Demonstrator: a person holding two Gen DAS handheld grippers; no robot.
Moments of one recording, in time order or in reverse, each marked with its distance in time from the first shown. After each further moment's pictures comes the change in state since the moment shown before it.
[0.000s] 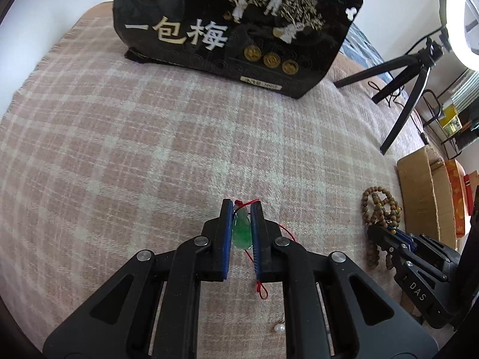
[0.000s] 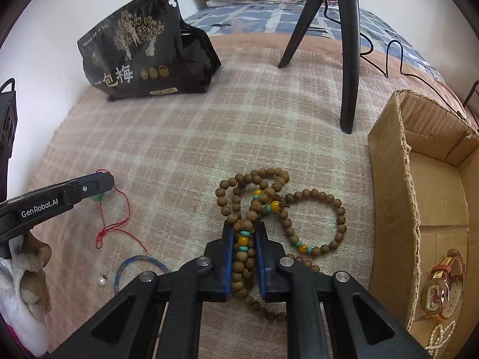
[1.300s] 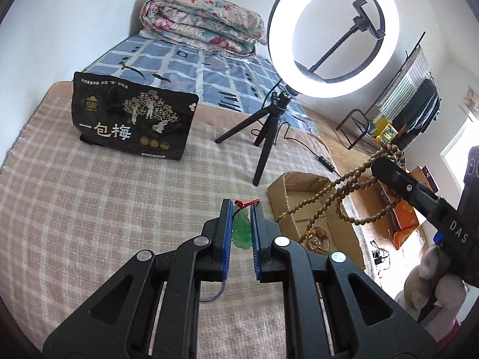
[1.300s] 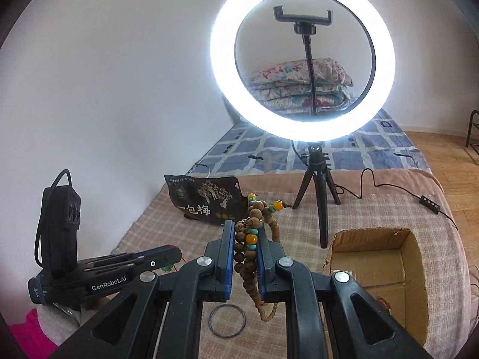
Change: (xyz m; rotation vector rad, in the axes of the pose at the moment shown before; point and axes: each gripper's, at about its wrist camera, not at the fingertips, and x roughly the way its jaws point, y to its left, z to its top) left arm -0.162 -0.102 -0.023 0.137 -0.223 -0.281; right arm -0.226 -0.005 0.012 -0.002 -0.496 0.137
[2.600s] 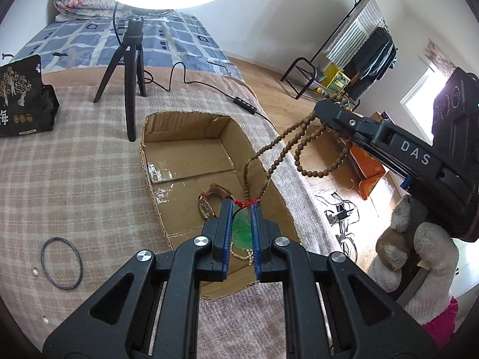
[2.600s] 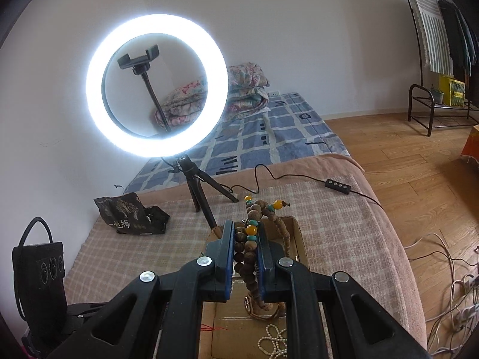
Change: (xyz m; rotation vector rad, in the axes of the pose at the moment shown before) left arm 0.092 -0.158 -0.060 0.153 0.189 -0.227; right arm -0.059 -0.154 -0.025 0.170 0.009 -0.229
